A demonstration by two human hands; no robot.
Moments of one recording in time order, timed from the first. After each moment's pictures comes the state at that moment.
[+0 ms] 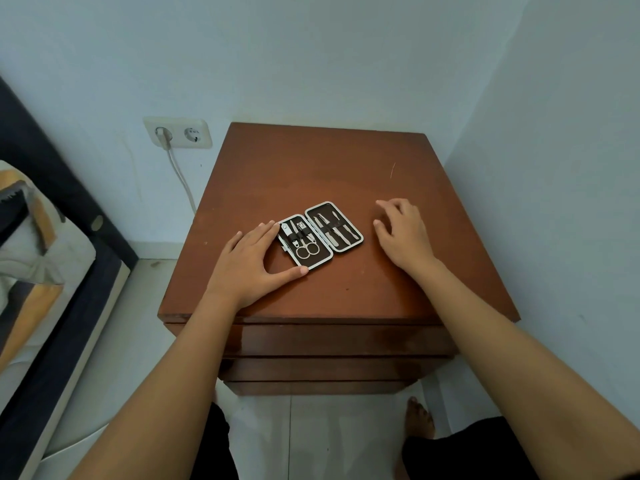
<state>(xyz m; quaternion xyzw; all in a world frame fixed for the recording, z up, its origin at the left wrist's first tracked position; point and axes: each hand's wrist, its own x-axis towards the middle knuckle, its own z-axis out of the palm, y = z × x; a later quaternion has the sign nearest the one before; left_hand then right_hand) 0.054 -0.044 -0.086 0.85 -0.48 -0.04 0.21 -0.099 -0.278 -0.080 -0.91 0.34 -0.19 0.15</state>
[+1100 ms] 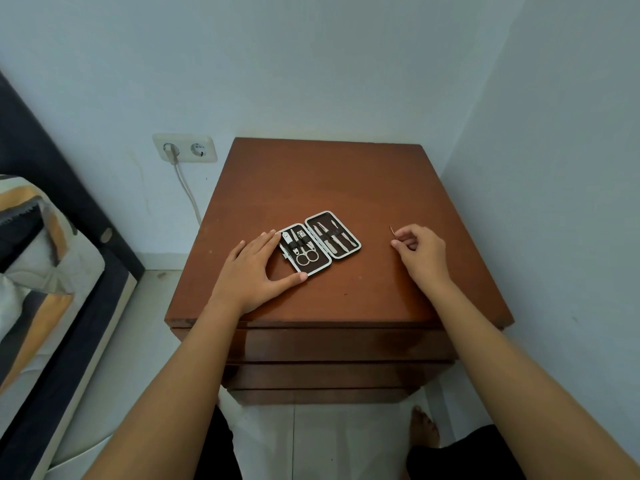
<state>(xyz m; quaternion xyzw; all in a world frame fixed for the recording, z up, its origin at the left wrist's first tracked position) 0.053 -0.043 -0.086 0.86 -0.48 -0.04 0.20 -0.131 -0.274 -0.081 -0.82 0.40 -0.29 0.30</state>
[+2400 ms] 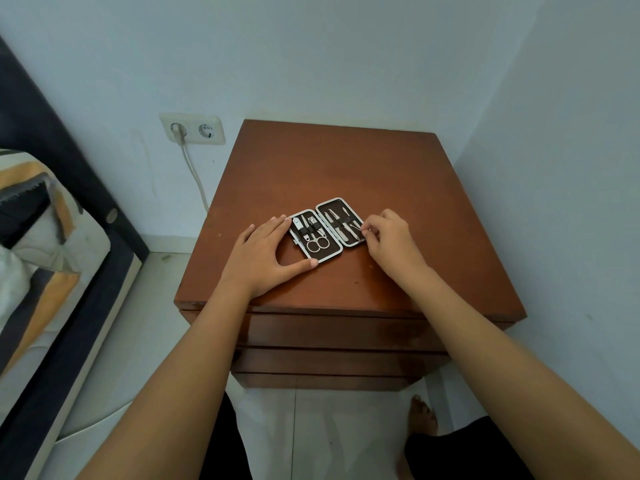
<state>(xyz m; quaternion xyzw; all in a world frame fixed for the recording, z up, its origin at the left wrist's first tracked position) 0.057 -0.044 -0.088 0.85 -0.48 -0.04 0.20 -0.092 -0.226 -0.067 -0.90 0.30 -0.19 0.24</state>
